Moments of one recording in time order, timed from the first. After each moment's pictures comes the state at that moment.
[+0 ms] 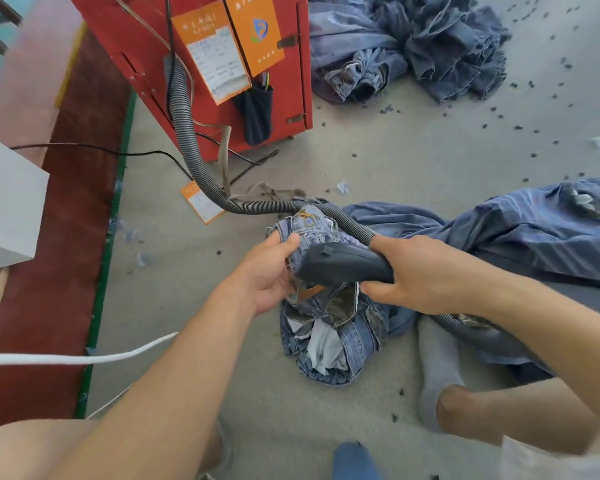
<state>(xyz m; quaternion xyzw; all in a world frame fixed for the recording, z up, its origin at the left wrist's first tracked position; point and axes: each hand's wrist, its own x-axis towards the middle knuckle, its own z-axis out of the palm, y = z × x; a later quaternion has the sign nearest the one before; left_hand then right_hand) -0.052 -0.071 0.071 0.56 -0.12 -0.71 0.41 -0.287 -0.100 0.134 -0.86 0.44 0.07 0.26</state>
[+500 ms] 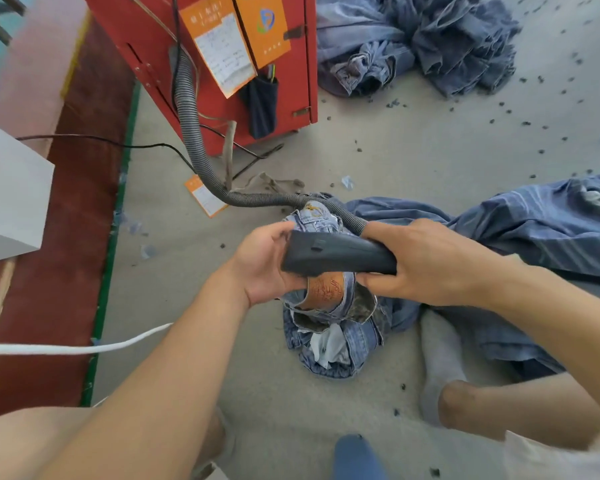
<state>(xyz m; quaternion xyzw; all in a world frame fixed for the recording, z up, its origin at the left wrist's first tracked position) -0.036 -0.070 0.078 0.51 -0.11 -0.78 0.36 -0.279 -0.096 0.151 -0.89 0.39 0.01 0.25</state>
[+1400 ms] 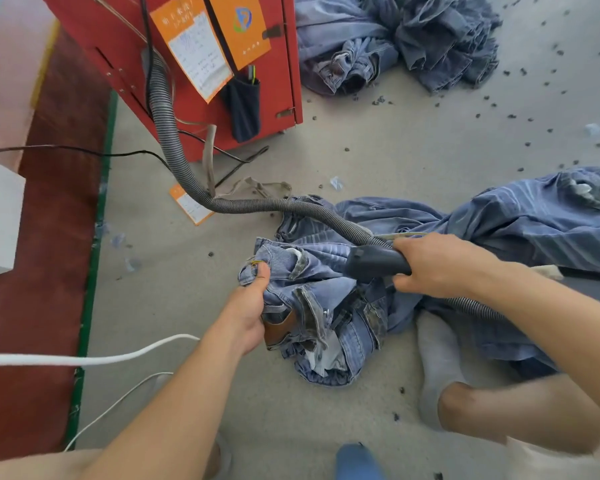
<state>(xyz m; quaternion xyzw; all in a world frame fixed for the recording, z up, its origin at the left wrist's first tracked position) -0.034 -0.037 -0.003 0.65 -0.02 -0.65 0.40 -0.319 -0.134 0.076 -0.83 0.50 0.18 0.17</state>
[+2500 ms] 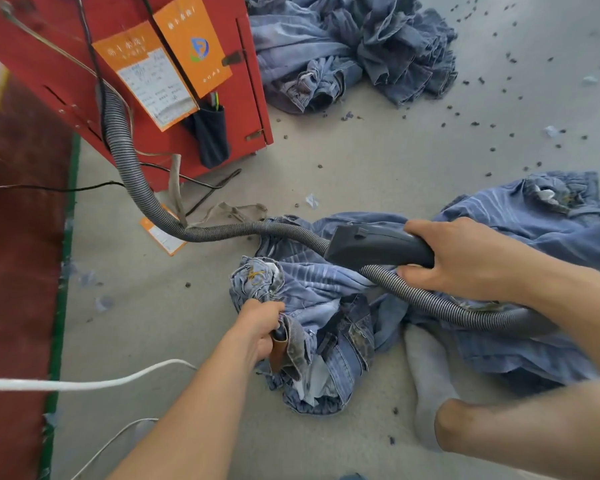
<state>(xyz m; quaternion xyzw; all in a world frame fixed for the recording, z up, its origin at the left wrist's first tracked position) -0.075 -0.088 -0.026 0.74 -0.06 -0.61 0.28 -0.357 -0.143 0.132 -0.82 0.52 0.01 0.25</state>
